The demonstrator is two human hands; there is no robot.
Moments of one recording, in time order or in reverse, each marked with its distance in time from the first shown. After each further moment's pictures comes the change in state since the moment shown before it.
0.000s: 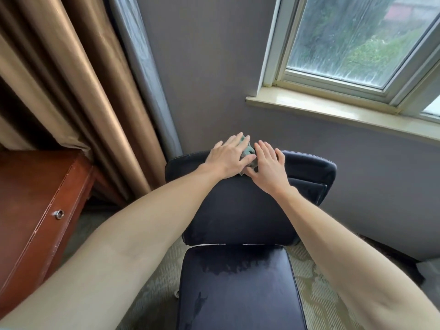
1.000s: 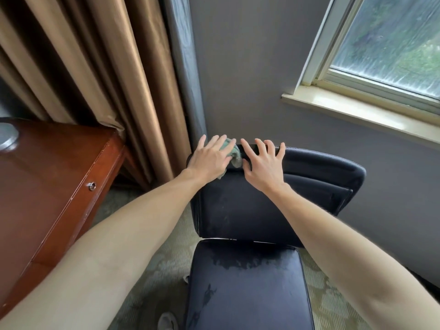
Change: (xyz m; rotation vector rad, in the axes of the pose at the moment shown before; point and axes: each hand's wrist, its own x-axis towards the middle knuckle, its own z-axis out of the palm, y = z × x) left_hand -0.071 -0.097 0.006 0.292 0.197 -0.087; right_hand 0.013 -0.079 0.030 -0.163 0.057 -0.201
